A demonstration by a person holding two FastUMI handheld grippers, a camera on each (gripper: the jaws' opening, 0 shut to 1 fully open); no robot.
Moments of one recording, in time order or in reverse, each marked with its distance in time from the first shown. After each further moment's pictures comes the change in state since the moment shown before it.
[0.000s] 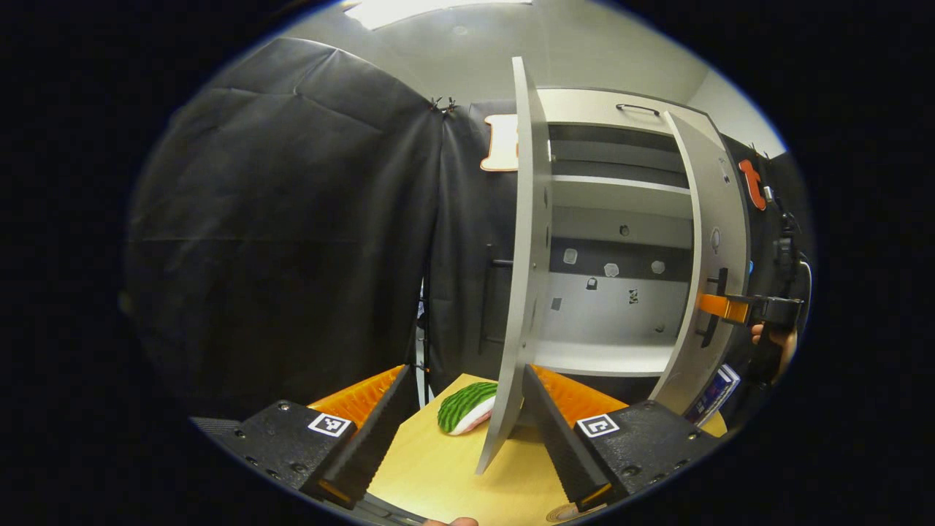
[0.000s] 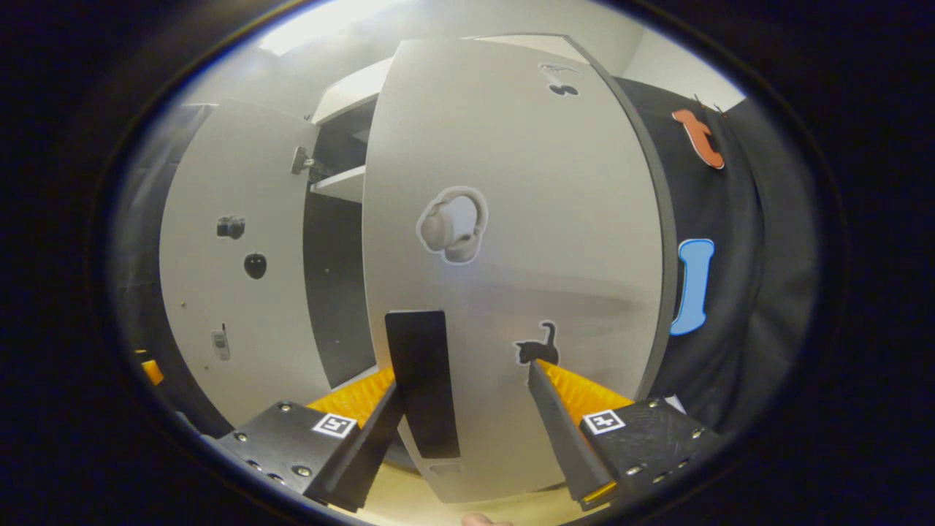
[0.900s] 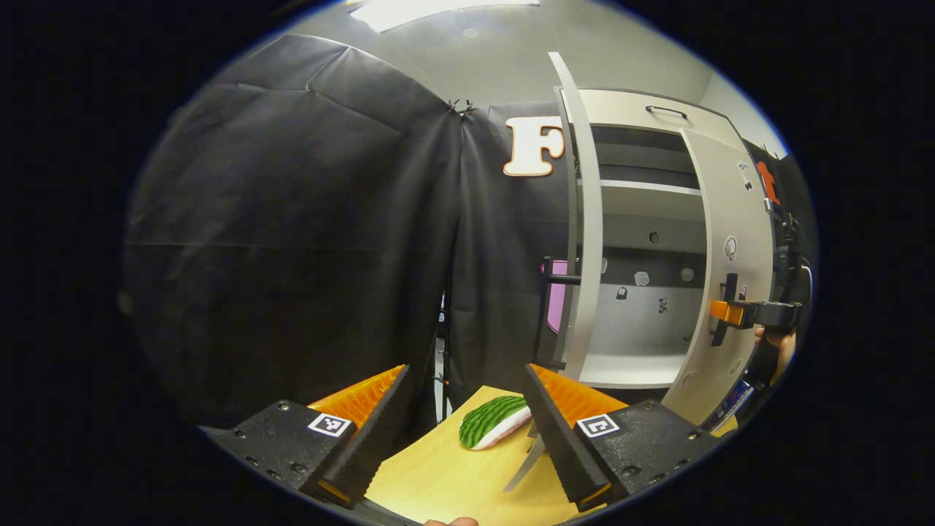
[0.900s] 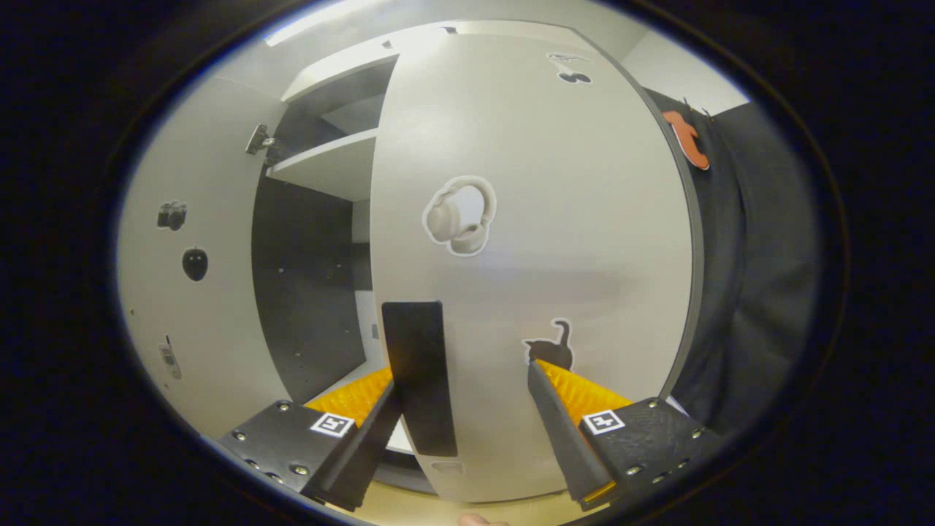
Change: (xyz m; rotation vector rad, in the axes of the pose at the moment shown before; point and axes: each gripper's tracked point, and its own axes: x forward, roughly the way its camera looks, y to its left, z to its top) left arm 0.039 0.045 0.012 0.004 -0.036 0.048; right arm 0.048 -0.001 -0.003 -0.006 -0.017 -0.162
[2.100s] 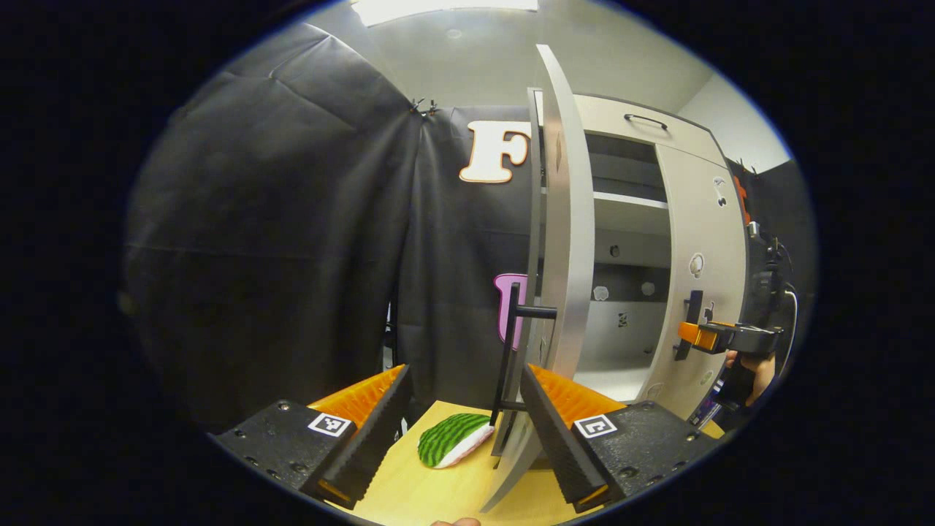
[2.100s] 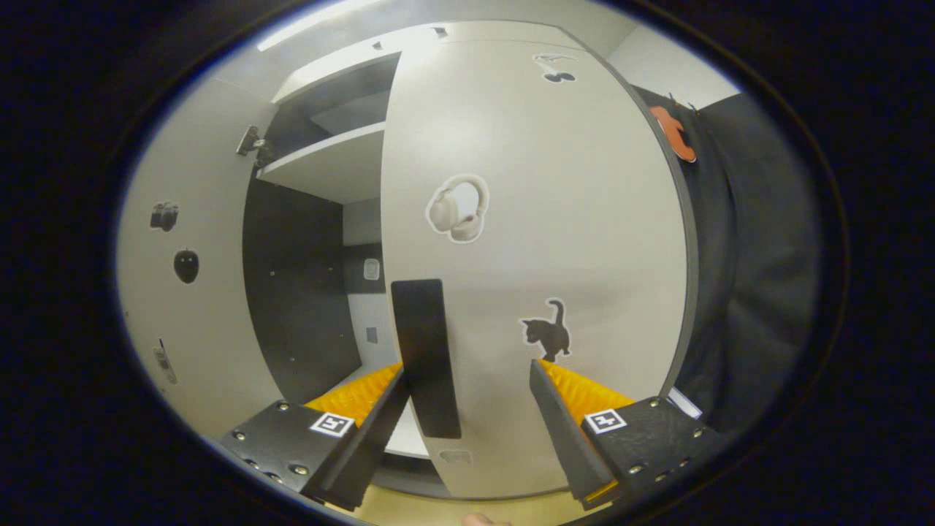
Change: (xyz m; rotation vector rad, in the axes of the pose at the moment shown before) left arm 0.053 -0.054 0.020 -0.036 -0.042 -0.269; right arm -0.019 0.002 -0.013 0.026 -0.018 -0.018
